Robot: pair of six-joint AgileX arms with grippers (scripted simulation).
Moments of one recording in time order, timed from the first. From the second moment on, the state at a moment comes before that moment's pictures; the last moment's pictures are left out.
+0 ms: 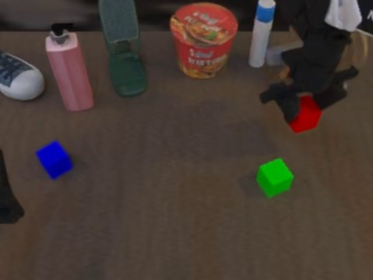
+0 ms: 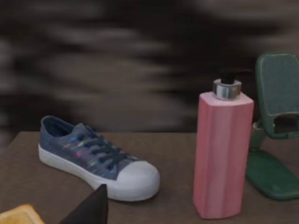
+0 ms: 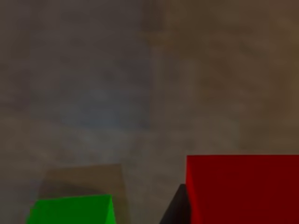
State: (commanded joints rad) left arm 0.00 0.00 0.00 0.00 0.00 0.00; right arm 0.29 2.34 1.95 -1.17 0.00 -0.03
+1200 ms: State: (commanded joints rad) left arm 0.00 0.00 0.00 0.00 0.00 0.00; right arm 0.95 2.40 2.14 -1.30 0.03 0.97
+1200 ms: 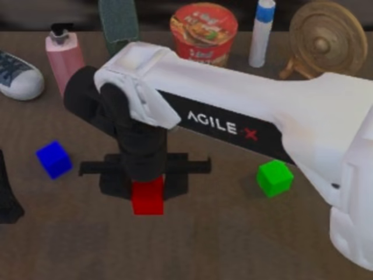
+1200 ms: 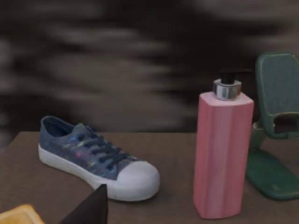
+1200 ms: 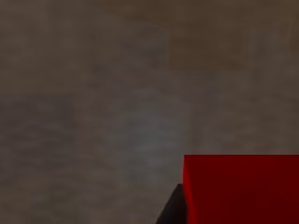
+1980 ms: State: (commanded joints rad) left arm 0.00 0.00 0.00 0.00 0.00 0.00; right arm 0.96 2.45 1.95 -1.06 0.03 0.97
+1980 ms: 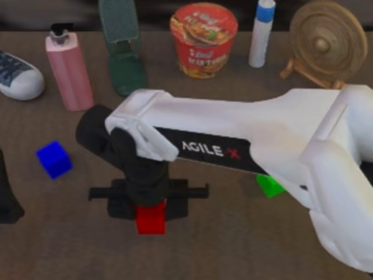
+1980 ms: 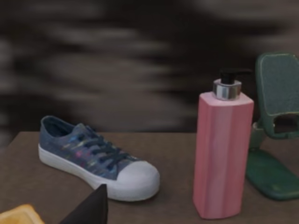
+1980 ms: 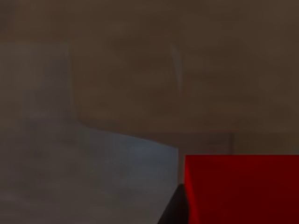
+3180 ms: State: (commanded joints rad) left arm 0.00 0.00 0.00 0.00 0.00 0.00; right arm 0.96 2.45 1.95 -1.06 0.03 0.97
